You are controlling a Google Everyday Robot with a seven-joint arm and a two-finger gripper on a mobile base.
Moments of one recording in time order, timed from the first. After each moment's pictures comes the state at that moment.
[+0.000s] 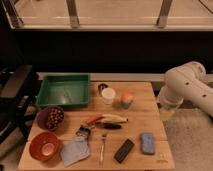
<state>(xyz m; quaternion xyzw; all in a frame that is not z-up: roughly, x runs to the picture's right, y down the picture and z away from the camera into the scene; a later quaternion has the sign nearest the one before) 0.285 0.106 0.684 -0.28 0.02 0.02 0.96</state>
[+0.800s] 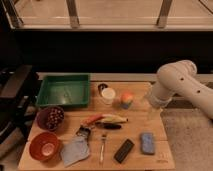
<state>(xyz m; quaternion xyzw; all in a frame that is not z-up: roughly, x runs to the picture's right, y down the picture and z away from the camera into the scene) 0.186 0.098 0.676 -0.29 -0.13 -0.08 0.95</state>
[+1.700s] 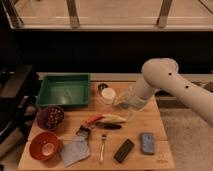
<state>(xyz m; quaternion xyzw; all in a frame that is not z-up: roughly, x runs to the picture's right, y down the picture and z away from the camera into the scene) 0.085 0.097 0.642 -0.26 -0.29 -0.21 0.90</state>
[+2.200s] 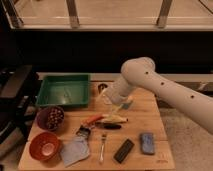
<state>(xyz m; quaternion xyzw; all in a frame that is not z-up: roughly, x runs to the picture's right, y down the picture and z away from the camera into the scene) -0.010 0.076 0.671 -0.21 -0.33 -0.27 0.88</state>
